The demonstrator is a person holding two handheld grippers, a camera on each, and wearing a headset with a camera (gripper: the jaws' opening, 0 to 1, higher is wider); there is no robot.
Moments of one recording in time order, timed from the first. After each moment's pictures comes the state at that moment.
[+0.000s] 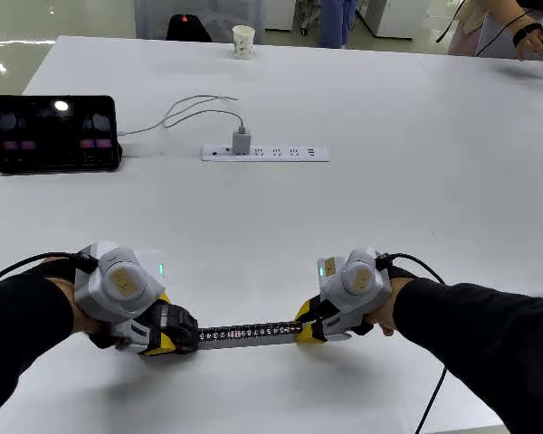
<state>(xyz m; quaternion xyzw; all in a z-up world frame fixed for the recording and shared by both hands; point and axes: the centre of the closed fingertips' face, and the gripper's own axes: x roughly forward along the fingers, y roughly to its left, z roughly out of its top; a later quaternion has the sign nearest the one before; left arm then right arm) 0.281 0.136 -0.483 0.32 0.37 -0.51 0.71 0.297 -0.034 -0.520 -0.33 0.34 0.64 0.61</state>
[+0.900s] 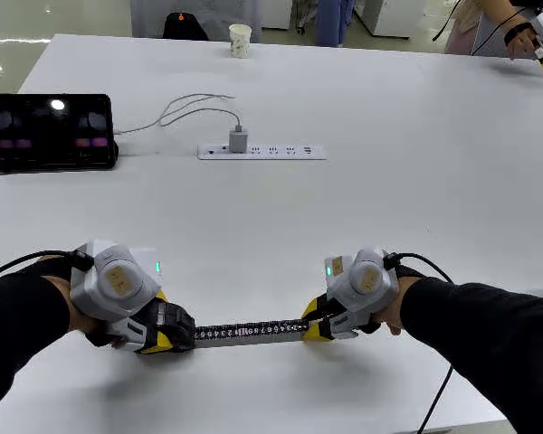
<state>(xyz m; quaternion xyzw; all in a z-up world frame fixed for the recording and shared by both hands) 0.281 0.135 -0.482 0.32 0.37 -0.51 0.71 0.298 -0.050 -0.518 -0.33 0.34 0.63 0.61</state>
